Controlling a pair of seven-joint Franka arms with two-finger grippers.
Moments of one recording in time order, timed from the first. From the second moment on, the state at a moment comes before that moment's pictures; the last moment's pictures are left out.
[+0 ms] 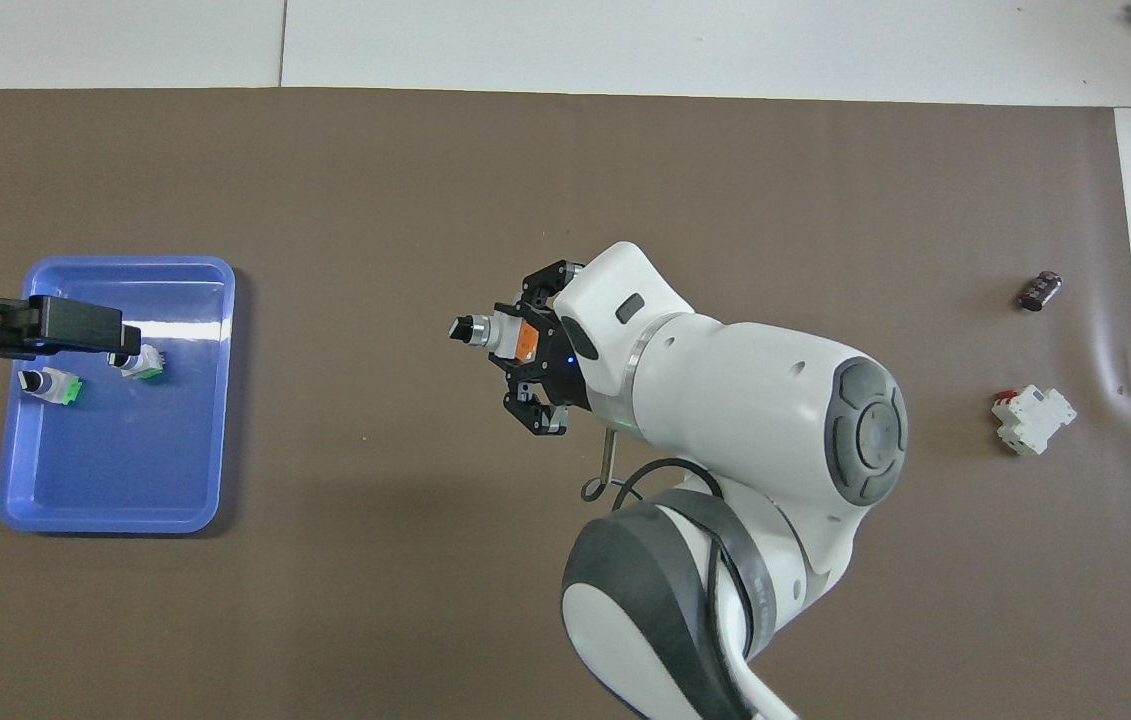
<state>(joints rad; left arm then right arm) -0.06 -0.11 0.00 -1.73 -0.20 1.65 -0.02 0.30 0.09 0.34 -1.90 0.51 2.59 -1.21</state>
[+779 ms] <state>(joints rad) -0.07 -0.13 -0.04 -1.76 -0.51 1.69 -0.55 0.33 0.06 0.34 -1.93 0.51 2.59 -1.18</state>
